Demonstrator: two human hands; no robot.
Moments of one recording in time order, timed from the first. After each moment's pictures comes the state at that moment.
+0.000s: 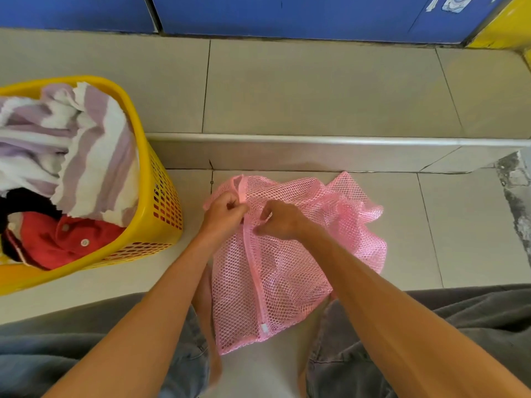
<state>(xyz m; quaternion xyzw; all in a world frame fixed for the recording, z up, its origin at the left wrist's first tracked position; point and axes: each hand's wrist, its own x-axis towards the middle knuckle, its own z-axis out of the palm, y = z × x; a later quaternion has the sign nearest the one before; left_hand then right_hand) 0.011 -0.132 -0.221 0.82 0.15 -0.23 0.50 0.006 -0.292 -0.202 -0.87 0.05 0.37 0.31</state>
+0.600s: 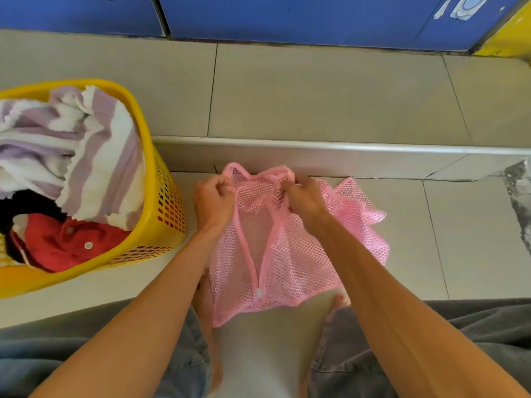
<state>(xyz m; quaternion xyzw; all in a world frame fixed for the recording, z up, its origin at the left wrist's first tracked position) 0.042 -0.127 -0.214 0.88 0.15 0.00 0.46 0.035 -0.308 -0.194 -0.75 0.28 0.15 0.58</state>
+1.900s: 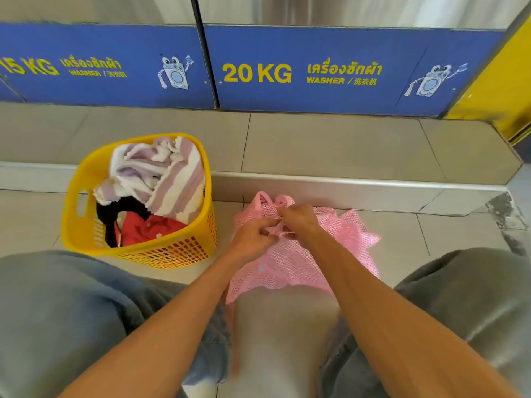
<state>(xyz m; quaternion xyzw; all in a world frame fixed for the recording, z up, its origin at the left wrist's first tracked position) -0.045 -0.131 -0.118 0.85 -0.01 -0.23 0.47 -0.009 -0.266 -0.114 -0.76 0.27 0.19 0.55</state>
